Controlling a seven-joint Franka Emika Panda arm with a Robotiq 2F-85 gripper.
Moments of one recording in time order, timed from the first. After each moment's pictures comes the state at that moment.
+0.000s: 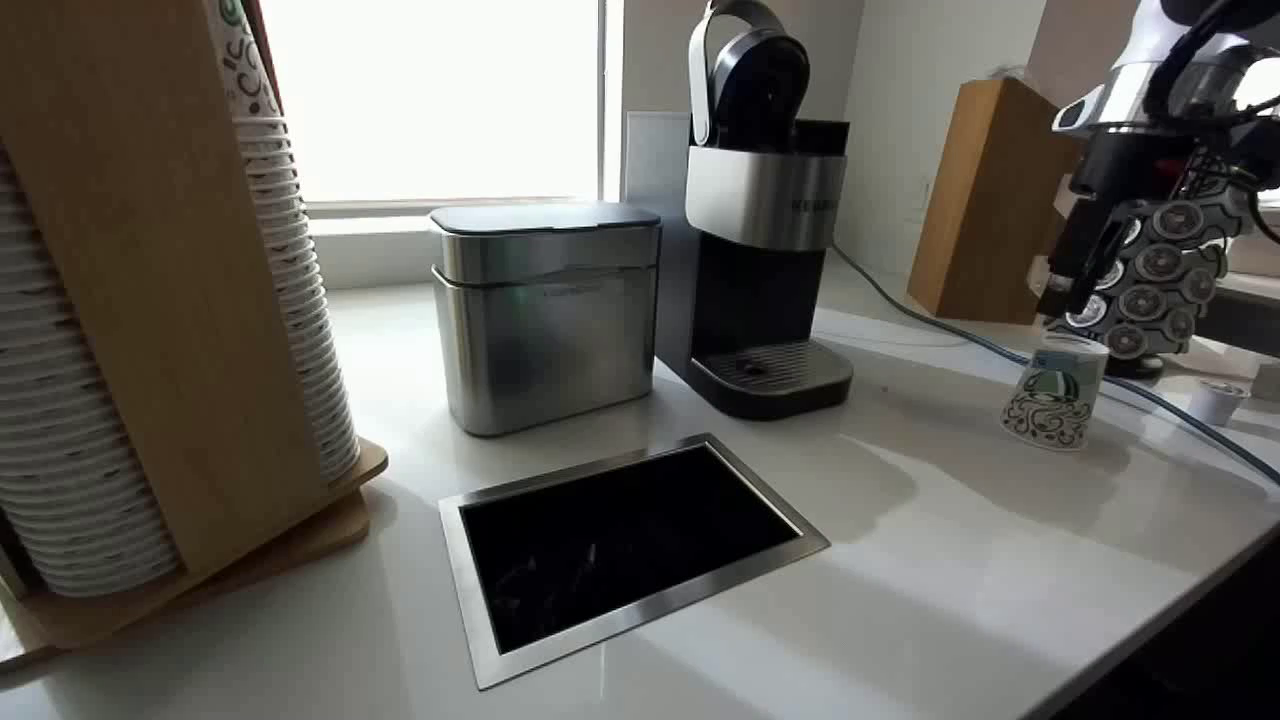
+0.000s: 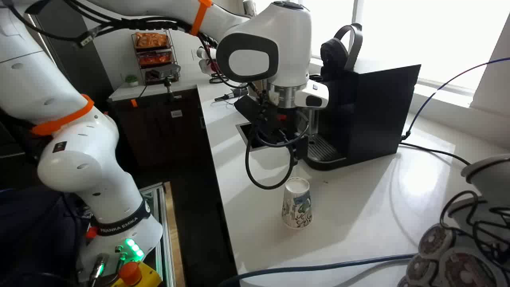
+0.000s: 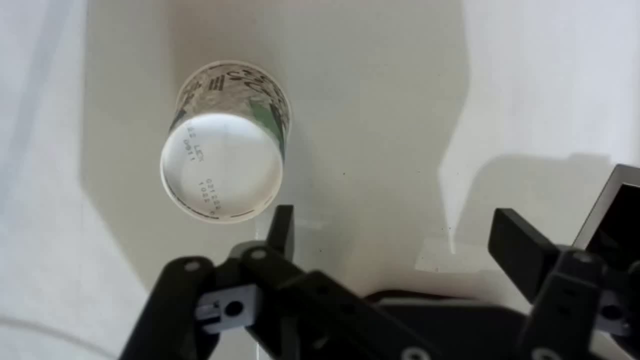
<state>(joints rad) -0.02 -0.23 -0.34 -2.40 0.09 2.16 -0.52</state>
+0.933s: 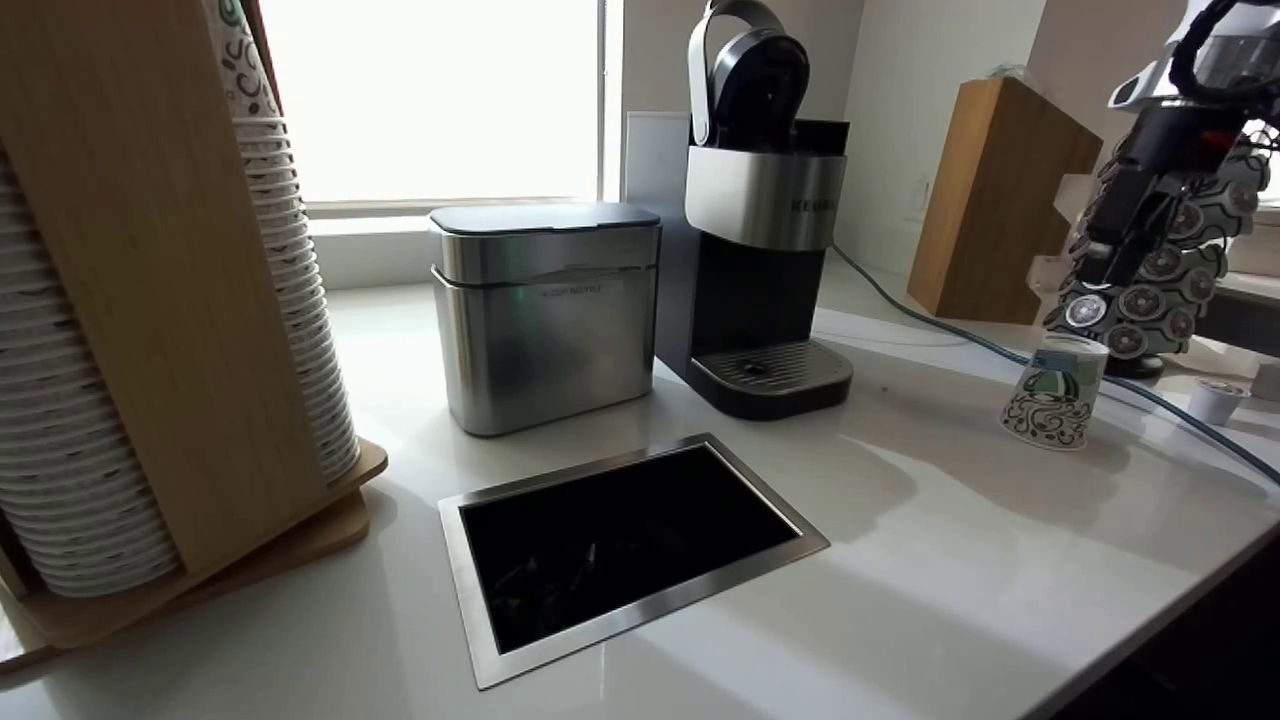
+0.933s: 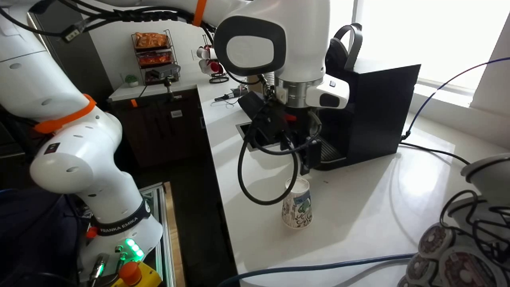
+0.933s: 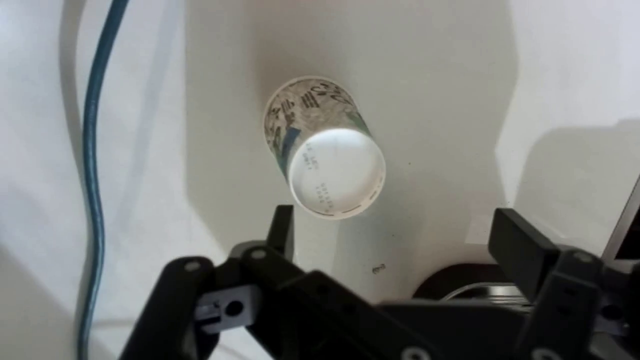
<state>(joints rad) -0.15 -0.21 -0.36 -2.32 0.09 2.10 -0.52</state>
